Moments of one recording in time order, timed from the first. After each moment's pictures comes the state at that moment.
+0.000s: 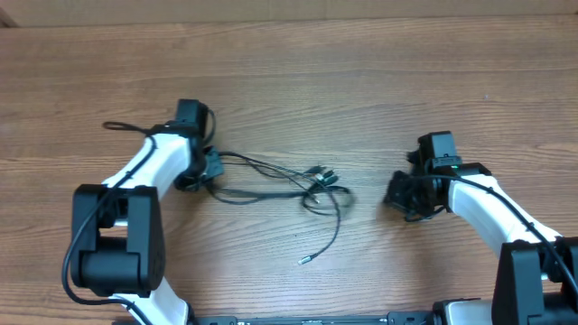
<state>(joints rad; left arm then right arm) -0.05 1.85 1.09 -0.72 -0.07 -0.46 0.07 1.55 0.77 -0.61 -0.28 0.47</state>
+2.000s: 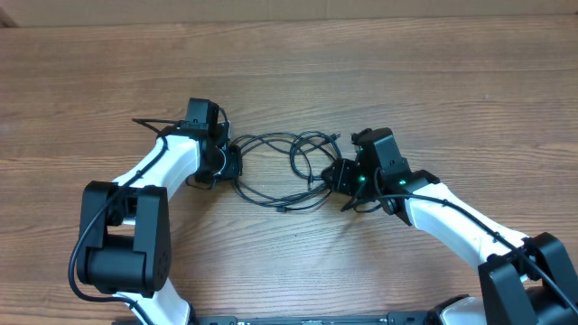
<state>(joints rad) -0.13 1.86 1.08 -0.61 0.23 -0.23 0.43 1.55 0.77 -0.21 -0.30 0.70</state>
